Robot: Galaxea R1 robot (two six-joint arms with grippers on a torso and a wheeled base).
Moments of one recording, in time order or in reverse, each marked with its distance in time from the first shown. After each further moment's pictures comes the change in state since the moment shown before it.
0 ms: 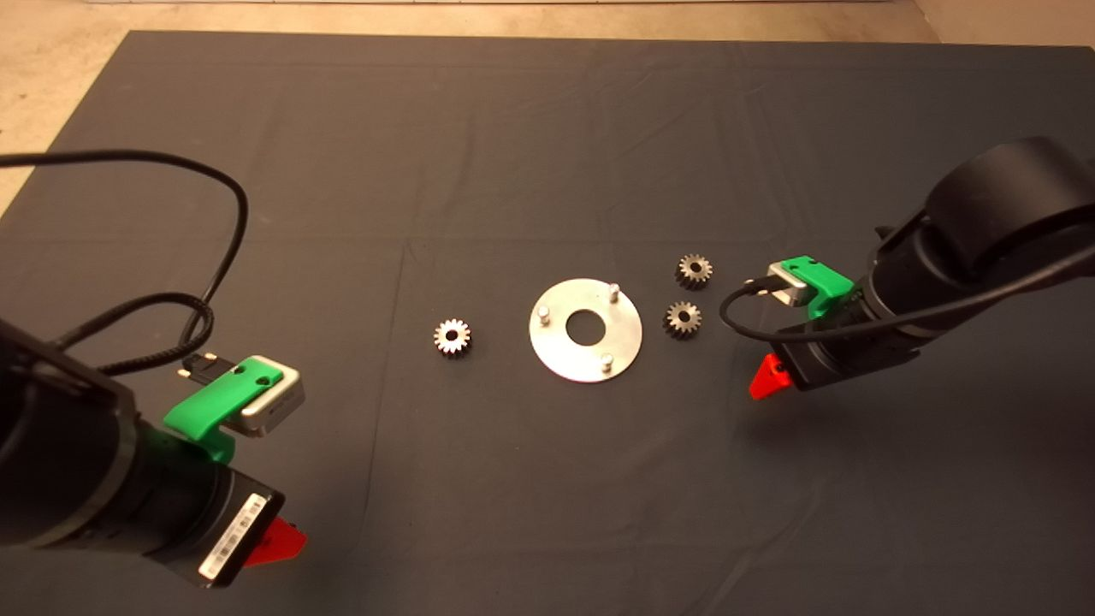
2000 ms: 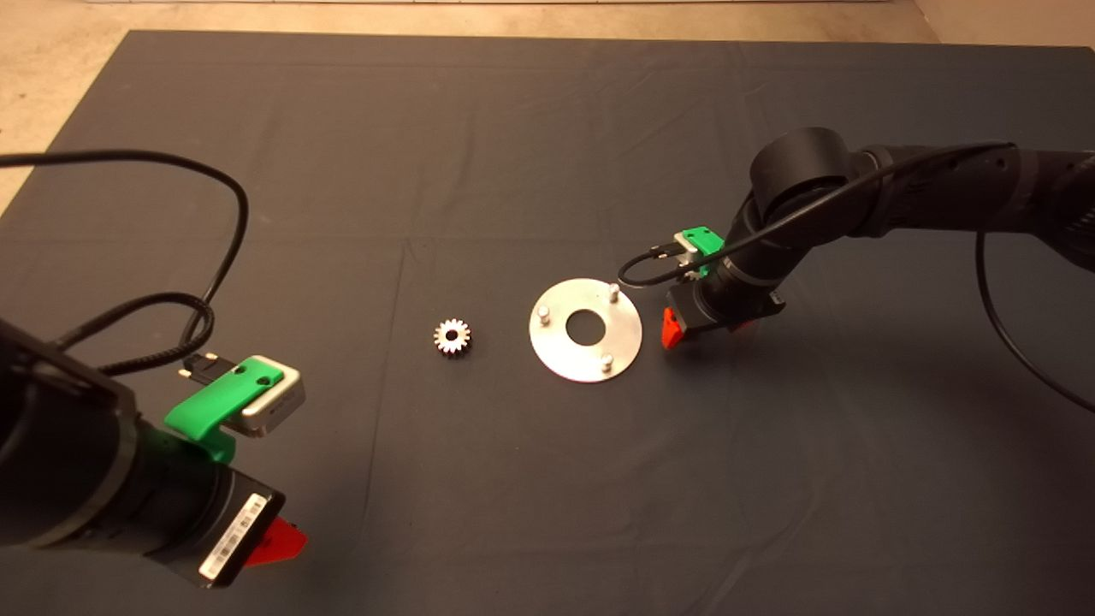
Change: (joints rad) left arm 0.000 0.000 0.000 0.000 -0.001 0.000; right arm -0.078 0.246 -0.367 -0.105 0.002 -0.092
